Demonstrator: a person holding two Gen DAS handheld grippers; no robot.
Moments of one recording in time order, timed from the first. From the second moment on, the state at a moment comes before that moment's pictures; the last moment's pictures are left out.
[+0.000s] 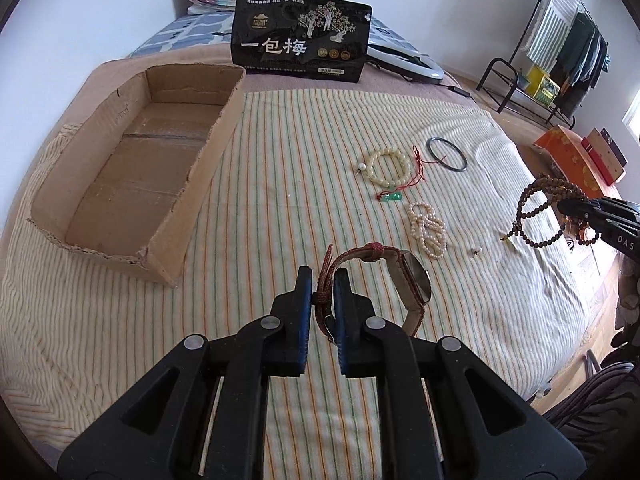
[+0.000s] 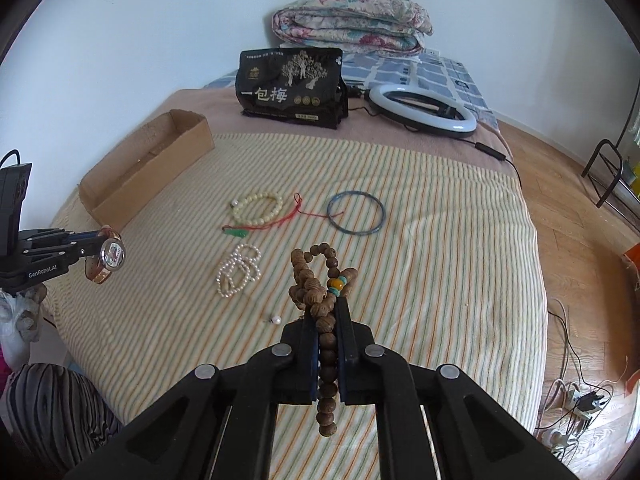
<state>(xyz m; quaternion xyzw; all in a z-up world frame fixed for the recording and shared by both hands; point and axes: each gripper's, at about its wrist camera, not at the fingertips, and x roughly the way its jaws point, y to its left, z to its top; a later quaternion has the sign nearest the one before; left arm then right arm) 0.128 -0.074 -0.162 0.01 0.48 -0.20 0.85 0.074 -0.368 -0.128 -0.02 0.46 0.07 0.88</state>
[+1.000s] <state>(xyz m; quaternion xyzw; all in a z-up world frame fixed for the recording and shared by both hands) 0.169 0.087 -0.105 -0.06 0.42 -0.08 0.90 0.158 -0.198 -0.064 -0.03 0.38 0.20 0.90</state>
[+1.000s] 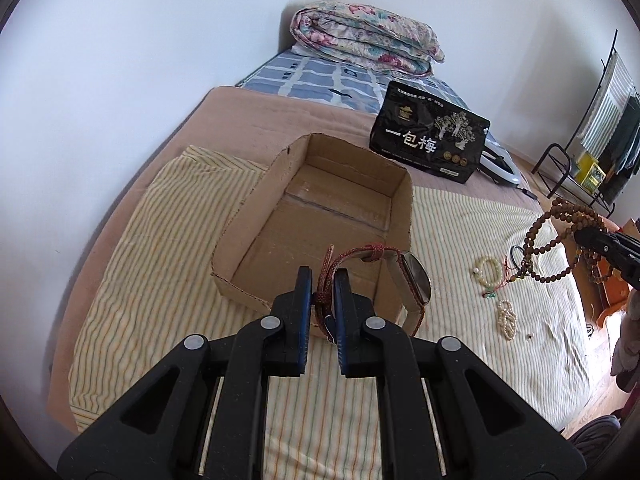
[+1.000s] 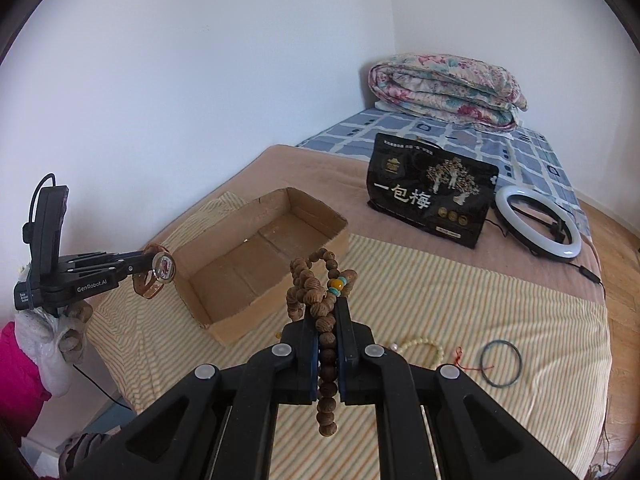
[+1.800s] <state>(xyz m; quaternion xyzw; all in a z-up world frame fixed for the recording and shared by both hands) 0.223 0.112 -0.140 -0.07 0.44 -0.05 0.89 0.264 -0.099 -0.106 -0.03 0.39 0.26 0.88</state>
